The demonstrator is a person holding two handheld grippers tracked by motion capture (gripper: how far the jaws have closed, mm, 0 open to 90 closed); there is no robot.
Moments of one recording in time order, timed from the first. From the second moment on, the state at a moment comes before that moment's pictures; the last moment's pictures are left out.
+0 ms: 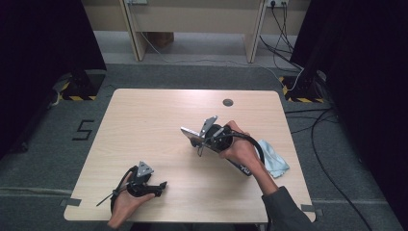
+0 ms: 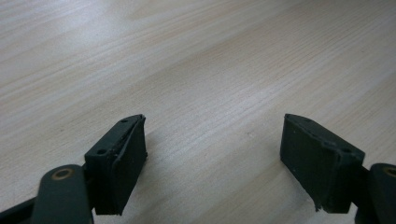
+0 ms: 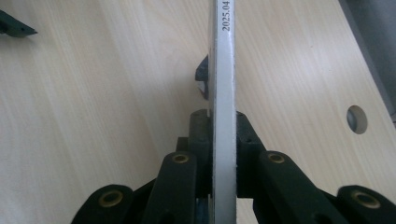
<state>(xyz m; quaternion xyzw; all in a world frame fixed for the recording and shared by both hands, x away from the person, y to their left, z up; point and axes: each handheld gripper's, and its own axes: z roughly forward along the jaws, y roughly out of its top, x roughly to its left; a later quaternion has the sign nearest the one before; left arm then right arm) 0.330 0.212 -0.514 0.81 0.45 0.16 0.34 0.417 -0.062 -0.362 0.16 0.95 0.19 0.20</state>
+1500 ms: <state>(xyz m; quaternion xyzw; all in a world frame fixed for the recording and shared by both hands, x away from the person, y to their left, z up) 0.331 0.210 -0.514 0.81 0.44 0.16 0.34 0.391 -0.065 -0.447 0.17 0.94 0.28 0.05</state>
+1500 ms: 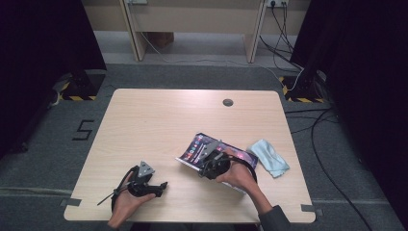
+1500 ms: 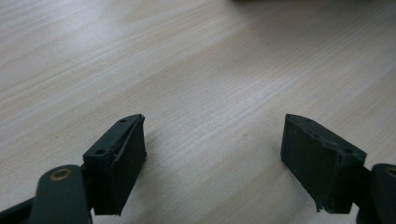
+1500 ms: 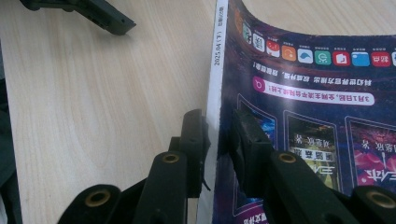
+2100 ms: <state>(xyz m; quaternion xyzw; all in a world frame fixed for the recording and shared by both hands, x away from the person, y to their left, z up) 0.331 0.211 -0.514 0.81 0.44 0.16 0.34 0.392 -0.074 -0.454 0.21 0.93 0.29 0.04</state>
